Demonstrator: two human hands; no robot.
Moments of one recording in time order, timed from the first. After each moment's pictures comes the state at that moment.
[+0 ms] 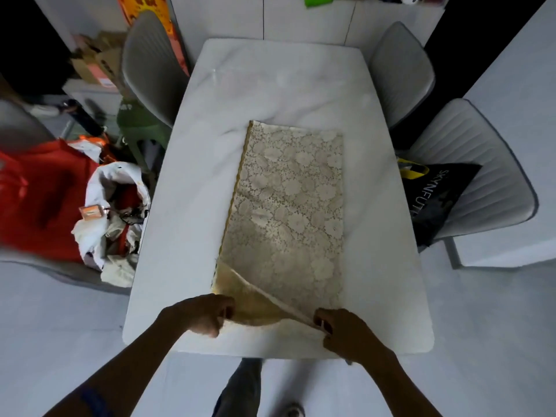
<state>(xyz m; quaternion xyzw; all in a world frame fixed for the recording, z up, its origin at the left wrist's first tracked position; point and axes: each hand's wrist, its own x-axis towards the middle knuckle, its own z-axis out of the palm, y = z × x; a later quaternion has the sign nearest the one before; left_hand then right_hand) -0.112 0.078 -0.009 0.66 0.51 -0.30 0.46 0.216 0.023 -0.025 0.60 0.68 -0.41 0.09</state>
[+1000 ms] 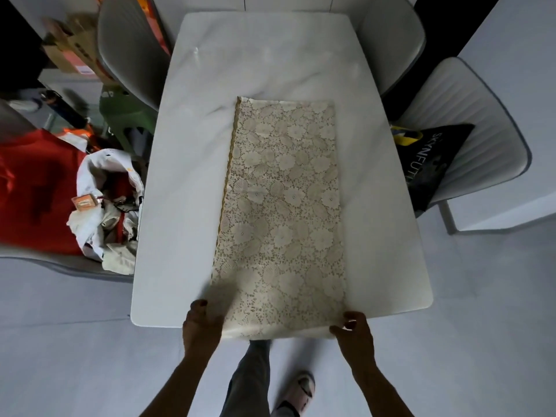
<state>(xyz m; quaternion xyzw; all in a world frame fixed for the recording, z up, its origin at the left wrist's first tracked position) -0.106 -0.040 -0.086 0.38 0.83 0.14 0.39 0.199 -0.086 -0.099 0.84 0.25 -0.44 -0.21</state>
